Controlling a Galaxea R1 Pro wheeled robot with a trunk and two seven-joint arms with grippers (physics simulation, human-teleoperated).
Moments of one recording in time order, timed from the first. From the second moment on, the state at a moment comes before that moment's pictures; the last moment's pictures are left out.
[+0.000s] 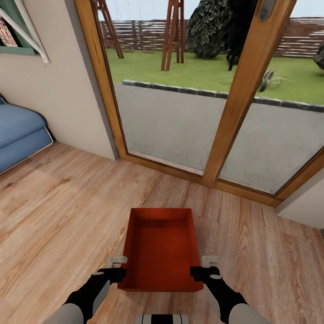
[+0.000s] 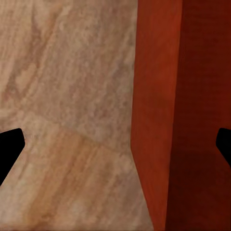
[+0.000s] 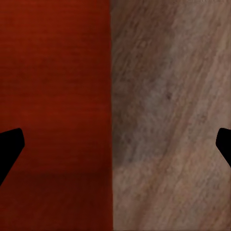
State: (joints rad) left arm -0.57 -0.04 -0.01 -0.39 0.04 0.20 0.06; right arm -0.59 0.12 -0.07 -0.32 0.09 0.06 -0.13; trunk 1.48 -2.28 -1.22
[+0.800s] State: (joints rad) left arm -0.57 -0.05 -0.01 -0.39 0.04 0.20 0.06; right arm -0.59 0.12 -0.06 -0.32 0.09 0.03 -0.13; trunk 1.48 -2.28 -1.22
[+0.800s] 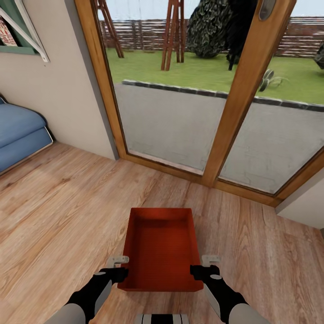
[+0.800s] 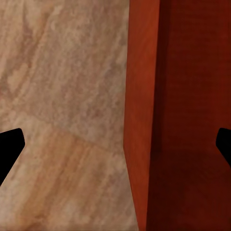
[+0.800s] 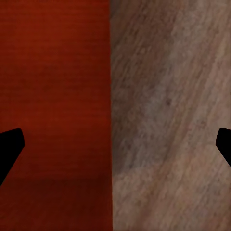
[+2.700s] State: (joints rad) left arm -0.57 -0.05 -0.01 -0.42 0.04 0.20 0.06; right arm -0.59 0.12 -0.06 -0.32 0.10 0.03 -0.13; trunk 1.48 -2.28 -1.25
